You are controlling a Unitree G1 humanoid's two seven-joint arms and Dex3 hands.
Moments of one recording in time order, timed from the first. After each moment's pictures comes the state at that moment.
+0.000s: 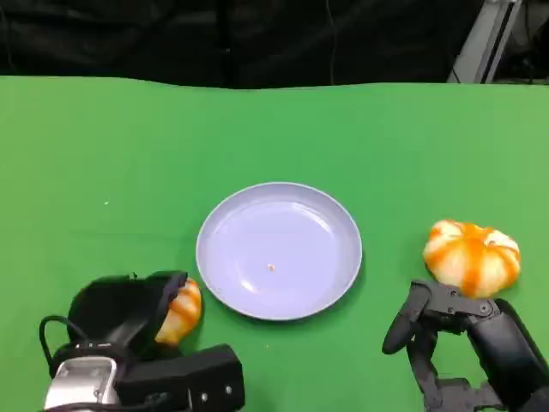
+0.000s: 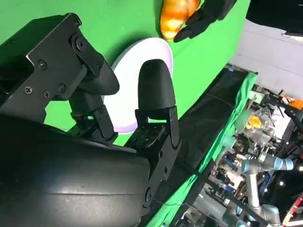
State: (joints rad) left arm -0.12 0.24 -0.28 0.26 1.02 0.12 0.11; right arm 0.24 -0.12 0.13 -0.15 -0.22 -0.37 0.07
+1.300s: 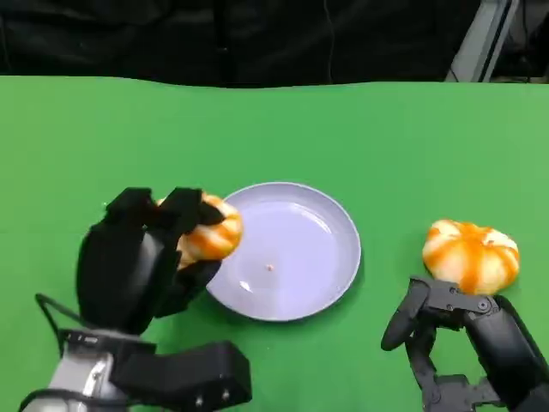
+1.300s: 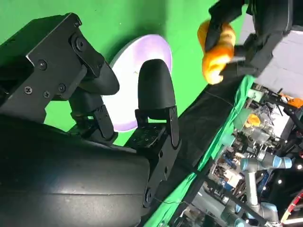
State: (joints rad) left arm -0.19 0.26 -0.30 0.24 0.82 -0.23 0.62; right arm 0.23 -0.11 0.13 -0.14 -0.23 -0.38 0.06
